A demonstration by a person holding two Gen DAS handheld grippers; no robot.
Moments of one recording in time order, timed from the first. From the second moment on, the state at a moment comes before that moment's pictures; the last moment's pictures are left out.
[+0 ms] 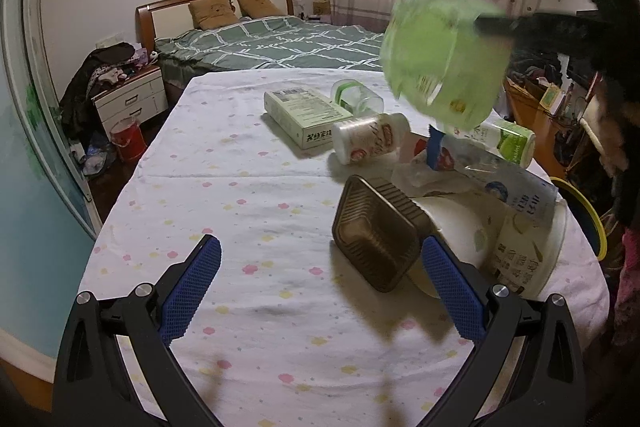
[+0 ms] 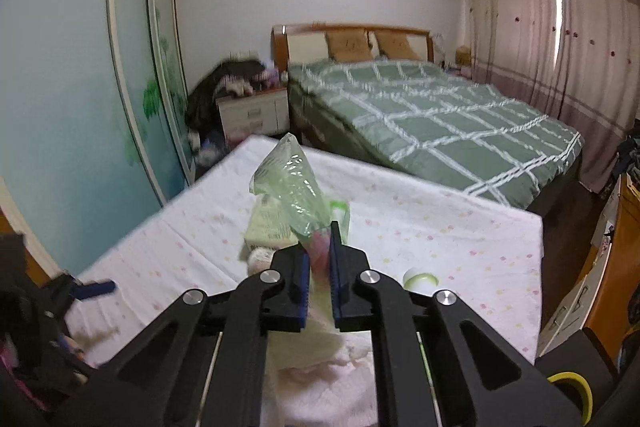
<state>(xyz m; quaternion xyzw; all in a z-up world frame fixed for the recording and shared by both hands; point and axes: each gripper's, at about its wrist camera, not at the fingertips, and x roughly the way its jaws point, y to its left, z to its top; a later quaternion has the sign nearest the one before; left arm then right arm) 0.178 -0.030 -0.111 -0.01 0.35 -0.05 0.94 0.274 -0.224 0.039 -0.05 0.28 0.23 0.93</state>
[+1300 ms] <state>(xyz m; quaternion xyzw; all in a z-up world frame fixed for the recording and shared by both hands) 0.150 -0.160 -0.108 0.07 0.35 -0.26 0.90 0.178 -0.548 -0.097 0.13 0.36 -0.20 0.90</state>
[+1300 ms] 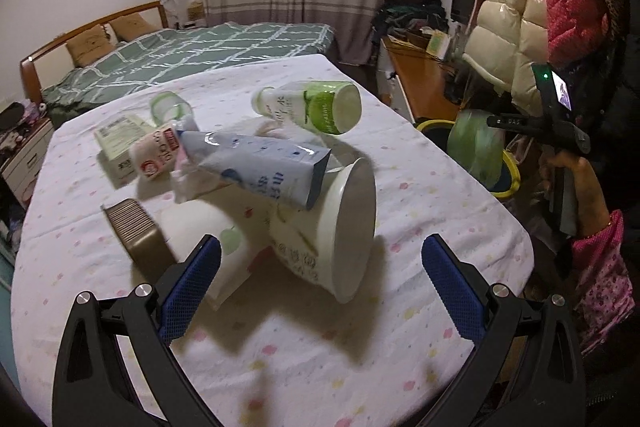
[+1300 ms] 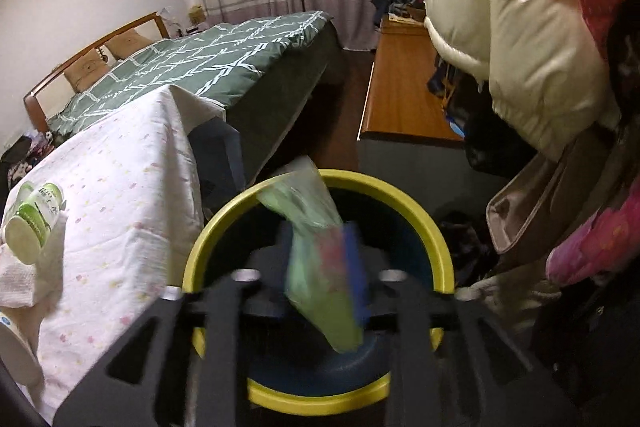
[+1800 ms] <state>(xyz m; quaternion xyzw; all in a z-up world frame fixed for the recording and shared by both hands) 0.180 -0.172 -0.117 0.09 0.35 -0.31 0.88 0.180 -0.534 -0.105 0.14 0.36 -0.17 0.91</state>
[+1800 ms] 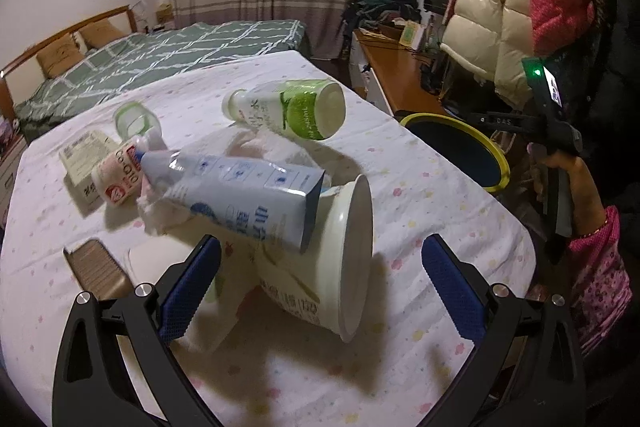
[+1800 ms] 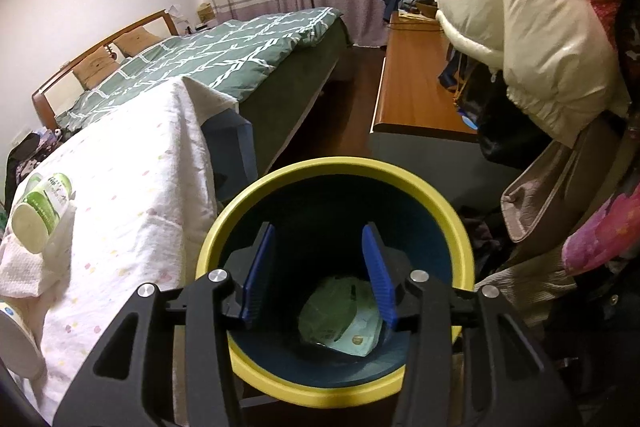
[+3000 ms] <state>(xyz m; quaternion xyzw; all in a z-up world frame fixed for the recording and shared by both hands) 0.198 -0.208 -0.139 0.04 0.41 -0.38 0.82 0.179 -0.528 -0.118 0.15 0.38 -0.14 0.90</state>
